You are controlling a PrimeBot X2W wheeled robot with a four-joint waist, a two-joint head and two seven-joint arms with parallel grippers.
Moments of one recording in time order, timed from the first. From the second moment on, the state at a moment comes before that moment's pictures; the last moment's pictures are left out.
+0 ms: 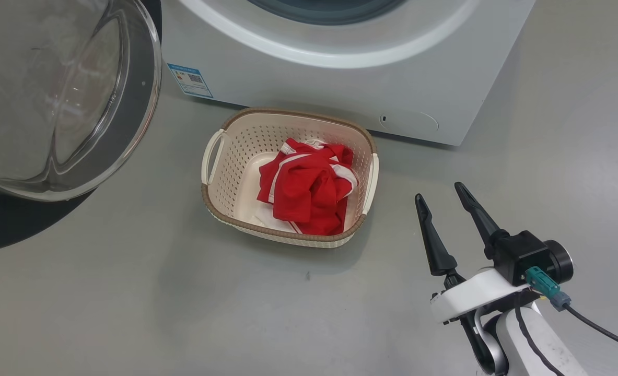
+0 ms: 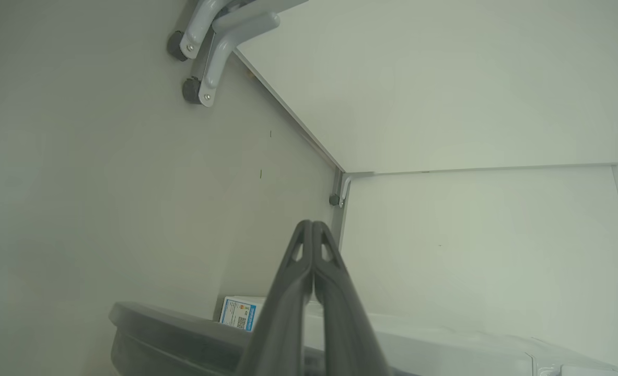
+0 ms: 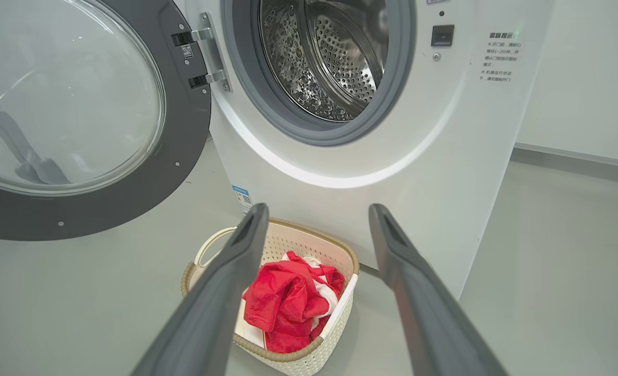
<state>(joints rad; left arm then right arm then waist) -0.81 0.47 0.92 0.92 -1.13 0.13 0.39 -0.14 -0.09 0.32 0.13 0.25 0.09 -0.22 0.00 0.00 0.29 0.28</state>
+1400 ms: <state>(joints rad) -0.93 0.52 0.77 1.11 -1.08 0.12 0.81 -0.14 -0.08 0.32 0.18 0.26 0.09 -0.23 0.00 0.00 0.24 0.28</state>
